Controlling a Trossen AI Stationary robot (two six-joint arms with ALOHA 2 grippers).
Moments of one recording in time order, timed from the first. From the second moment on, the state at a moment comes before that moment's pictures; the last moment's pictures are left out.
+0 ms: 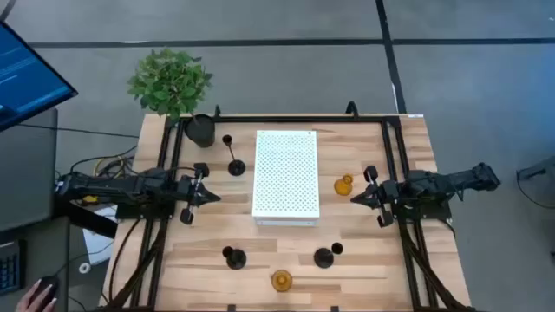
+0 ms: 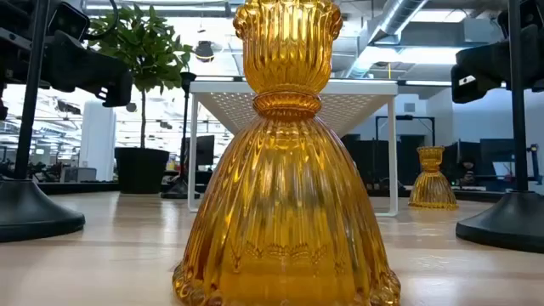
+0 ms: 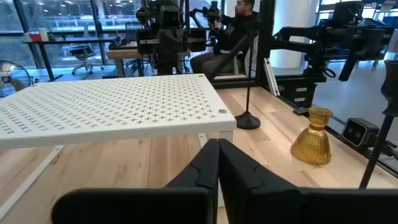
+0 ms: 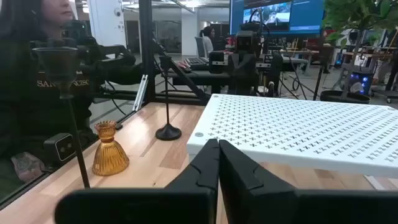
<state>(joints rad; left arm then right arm) -0.05 0.01 0.01 0.11 0.12 0.07 0.23 0.01 0.01 0.01 0.05 -0.03</state>
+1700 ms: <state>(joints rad) -0.05 0.01 0.01 0.11 0.12 0.07 0.23 0.01 0.01 0.01 0.05 -0.03</state>
